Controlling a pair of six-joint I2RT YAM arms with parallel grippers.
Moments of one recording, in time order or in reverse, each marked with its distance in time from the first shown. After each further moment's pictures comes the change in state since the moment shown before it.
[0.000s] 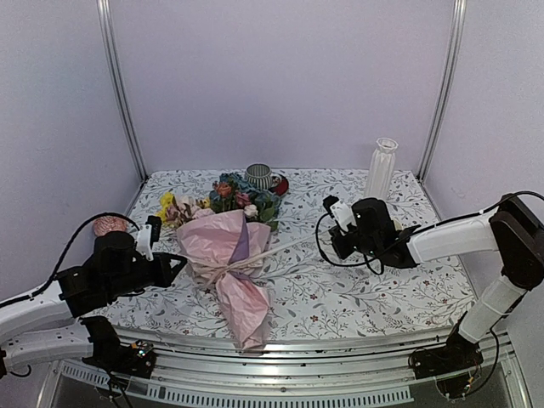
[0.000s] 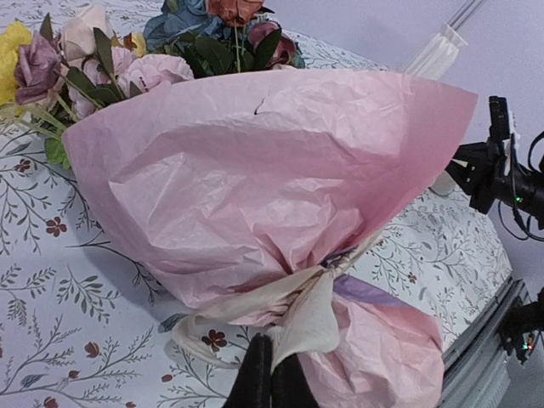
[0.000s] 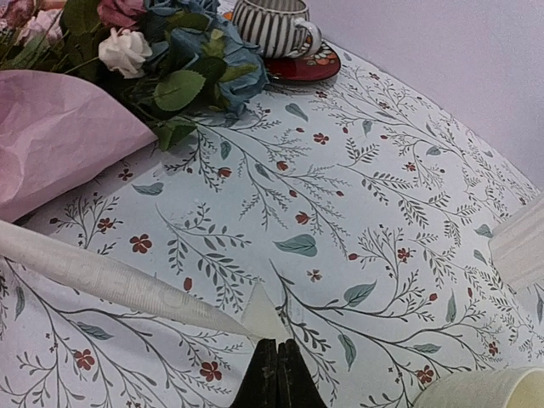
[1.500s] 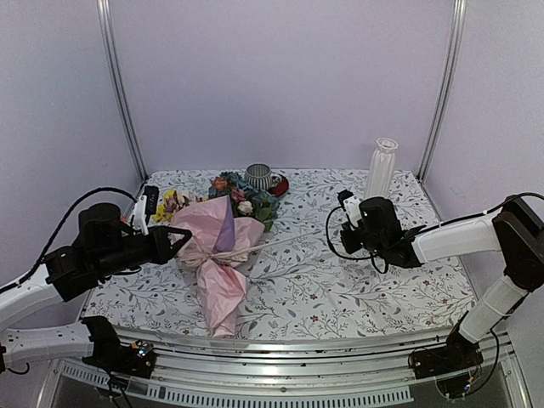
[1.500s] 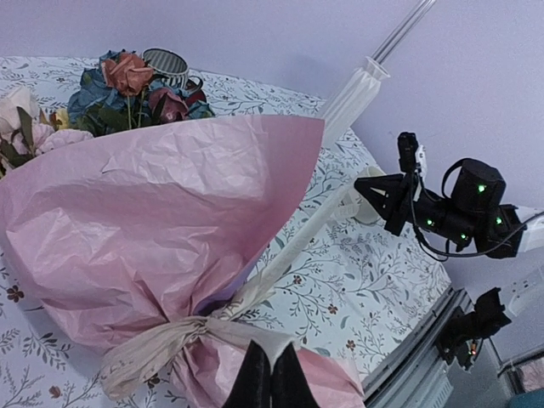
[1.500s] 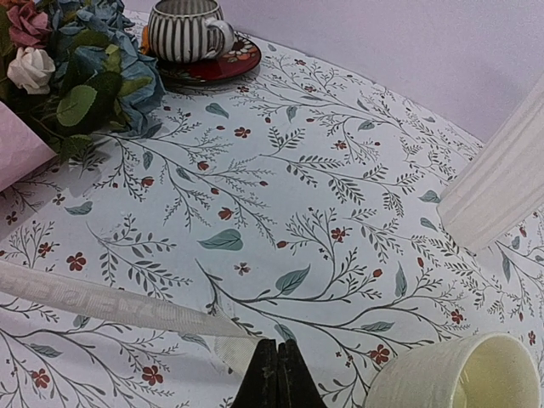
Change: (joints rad) left arm 0.003 0.045 0.200 -0.008 0.103 0.008; right arm -0.048 -0.025 -0.033 0.022 0.117 0.081
